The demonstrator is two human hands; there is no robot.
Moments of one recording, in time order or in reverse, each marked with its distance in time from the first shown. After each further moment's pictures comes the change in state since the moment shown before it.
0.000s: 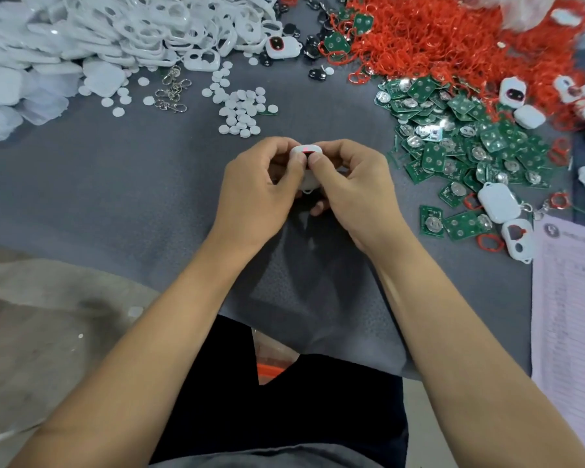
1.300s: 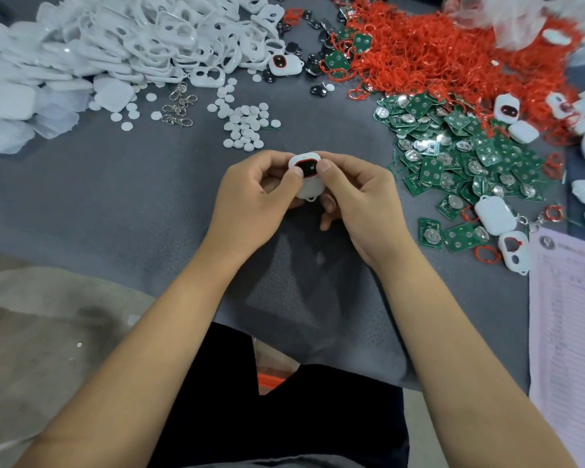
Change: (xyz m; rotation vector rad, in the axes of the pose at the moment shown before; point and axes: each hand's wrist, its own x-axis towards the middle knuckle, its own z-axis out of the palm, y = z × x) left_hand -0.001 0.003 -0.011 -0.205 -0.058 -0.119; right_hand -0.002 0.001 -0.006 0.155 -0.065 -0.045
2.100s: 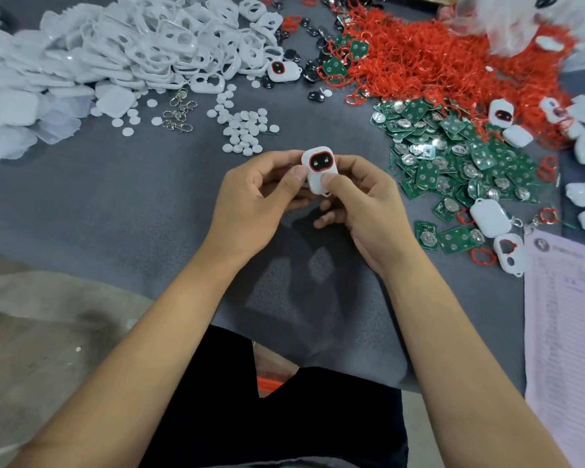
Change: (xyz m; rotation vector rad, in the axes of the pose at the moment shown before) left_hand -0.001 -0.003 0.001 -0.227 -0.105 0.071; right_hand -0.005 -0.006 -0.006 0.123 0.002 0.108
